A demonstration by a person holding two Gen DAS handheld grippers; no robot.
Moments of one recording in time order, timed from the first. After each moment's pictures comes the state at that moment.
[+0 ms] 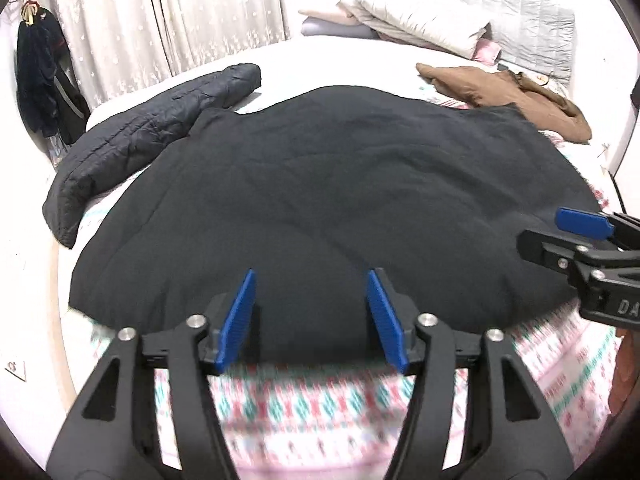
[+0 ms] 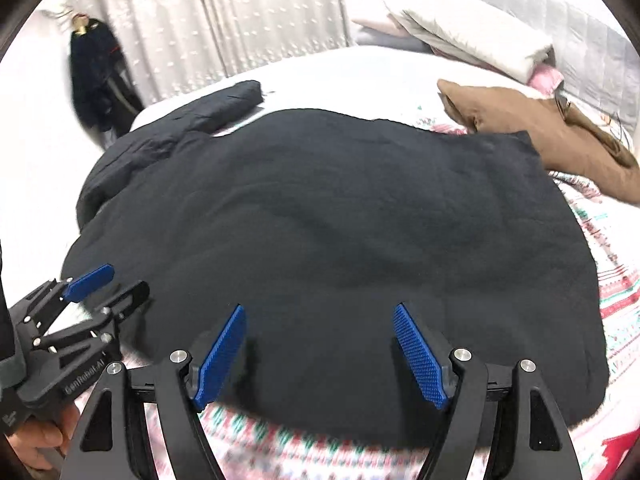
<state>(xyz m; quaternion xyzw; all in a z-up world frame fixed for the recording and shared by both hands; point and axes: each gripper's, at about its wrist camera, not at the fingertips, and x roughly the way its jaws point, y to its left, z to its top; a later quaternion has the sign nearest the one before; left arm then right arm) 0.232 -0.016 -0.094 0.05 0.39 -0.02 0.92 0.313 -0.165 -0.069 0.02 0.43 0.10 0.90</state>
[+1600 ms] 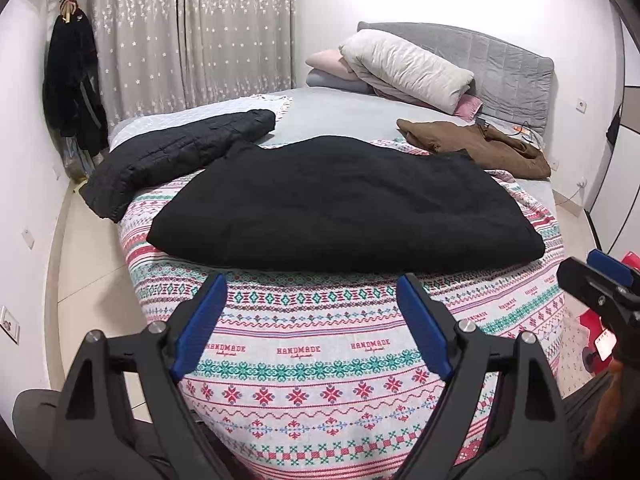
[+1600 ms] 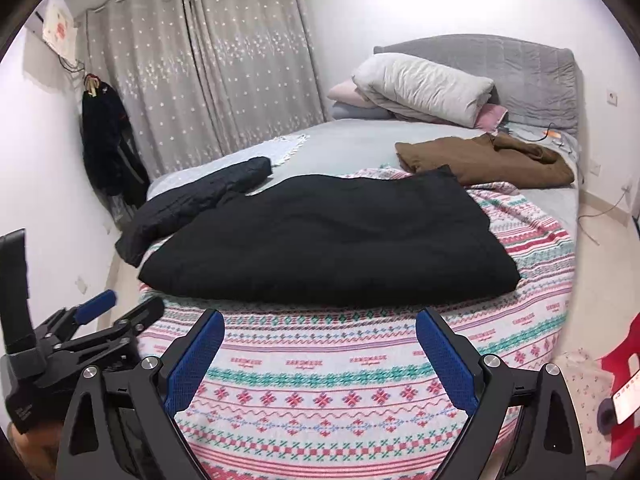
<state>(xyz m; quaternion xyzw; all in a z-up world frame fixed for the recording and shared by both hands) 0.090 0.009 -0.044 0.00 0.31 -0.03 0.95 0.107 -0.168 -0.005 0.06 0.30 0.04 0.95</state>
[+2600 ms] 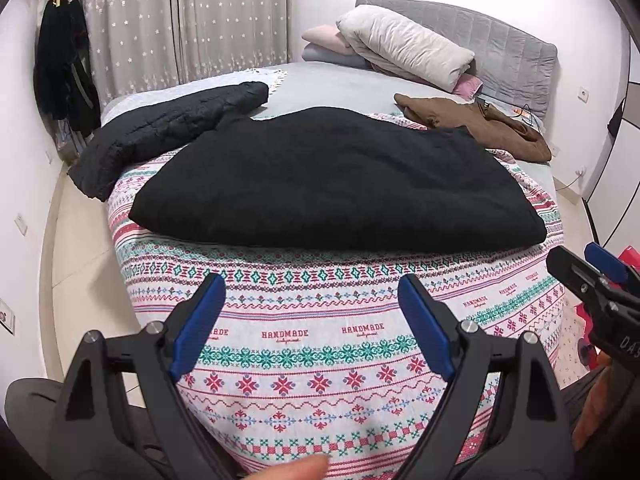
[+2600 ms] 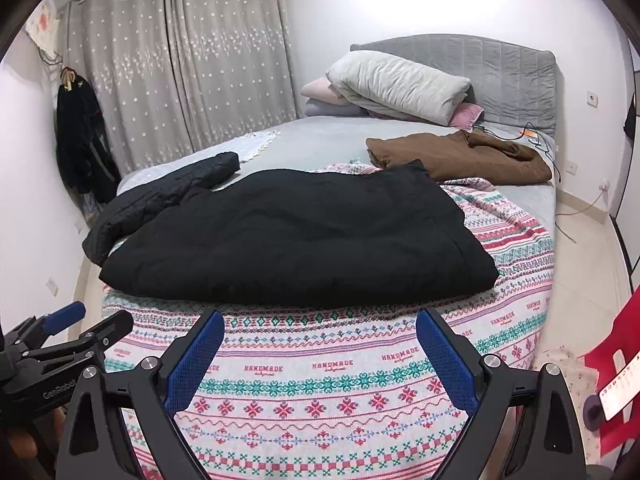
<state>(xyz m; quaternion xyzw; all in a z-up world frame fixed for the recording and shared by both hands) 0.104 0.005 -0.057 0.00 0.35 -0.03 0.93 0.123 -0.182 -0.025 0.05 0.31 0.00 0.95</state>
